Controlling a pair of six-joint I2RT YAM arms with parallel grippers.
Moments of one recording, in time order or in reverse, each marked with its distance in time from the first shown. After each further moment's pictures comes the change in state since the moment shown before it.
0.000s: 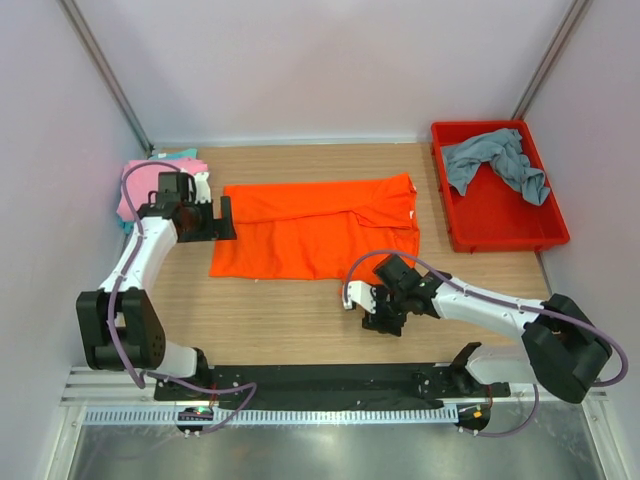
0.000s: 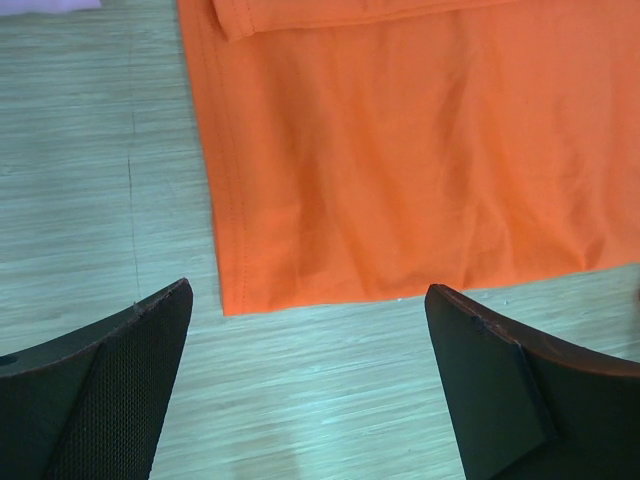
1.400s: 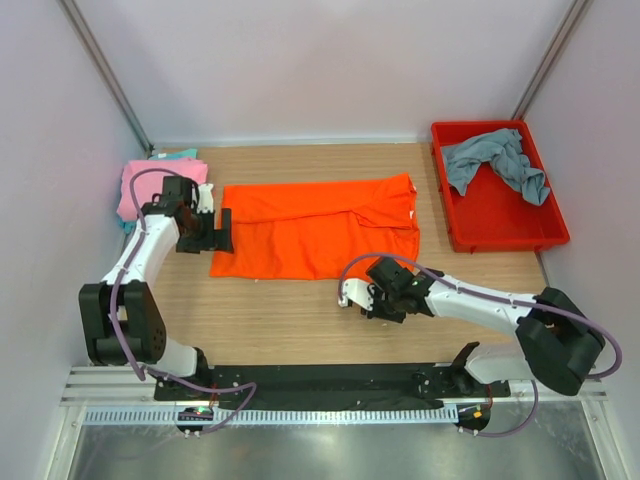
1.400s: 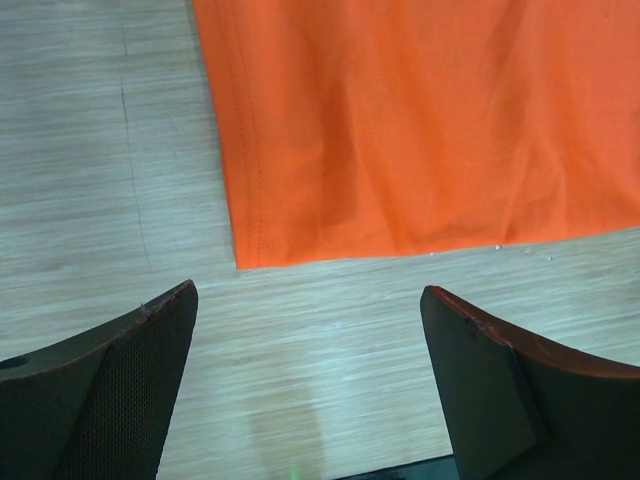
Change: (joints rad) left arm 0.000 0.023 -0.003 -0.110 -0.038 0.059; right arm 0.036 0.036 0.031 -0.020 0.183 0.047
